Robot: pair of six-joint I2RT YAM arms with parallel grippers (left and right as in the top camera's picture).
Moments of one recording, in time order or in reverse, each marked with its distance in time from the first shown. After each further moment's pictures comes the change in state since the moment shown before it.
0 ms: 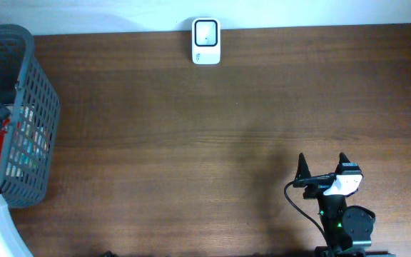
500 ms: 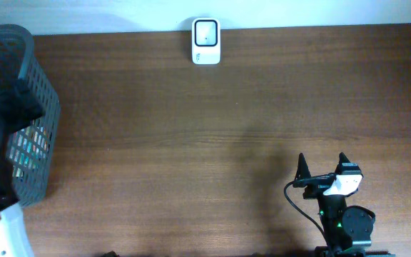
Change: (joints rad) left arm -0.154 -0.049 -0.002 0.026 0.082 0.220; right arm 0.000 0.000 0.000 0.000 0.000 0.000
